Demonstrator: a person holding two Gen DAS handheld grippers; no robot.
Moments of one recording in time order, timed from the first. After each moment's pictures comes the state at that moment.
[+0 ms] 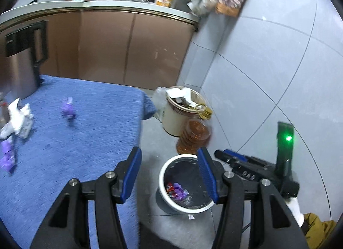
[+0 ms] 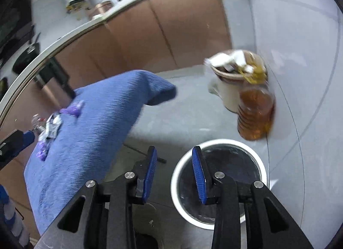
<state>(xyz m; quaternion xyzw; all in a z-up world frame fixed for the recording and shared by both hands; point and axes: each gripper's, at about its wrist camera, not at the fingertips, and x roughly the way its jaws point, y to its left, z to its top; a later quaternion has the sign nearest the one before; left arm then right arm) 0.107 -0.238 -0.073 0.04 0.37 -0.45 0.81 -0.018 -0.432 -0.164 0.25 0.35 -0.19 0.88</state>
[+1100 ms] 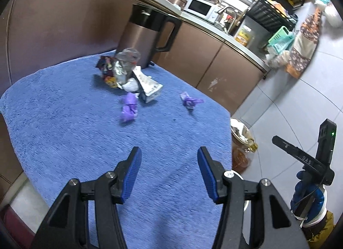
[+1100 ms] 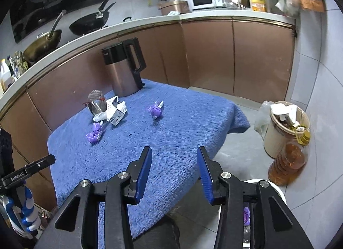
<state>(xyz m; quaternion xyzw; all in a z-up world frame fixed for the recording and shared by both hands) 0.154 0.014 -0.100 -0.12 0.38 -0.28 0.87 0.054 -0.289 -0.072 0.12 0.34 -0.06 0.93</state>
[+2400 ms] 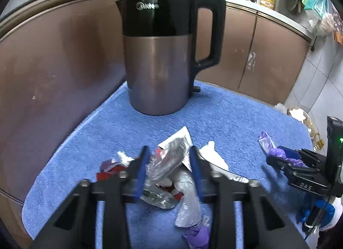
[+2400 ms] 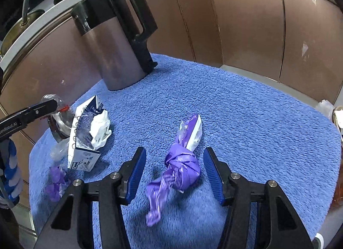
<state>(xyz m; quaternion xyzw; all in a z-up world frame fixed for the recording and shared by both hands) 0.418 -0.067 -0.110 0.08 0.40 -0.20 0.89 0.335 -0.275 -0.191 0.14 0.42 0.03 0.90</state>
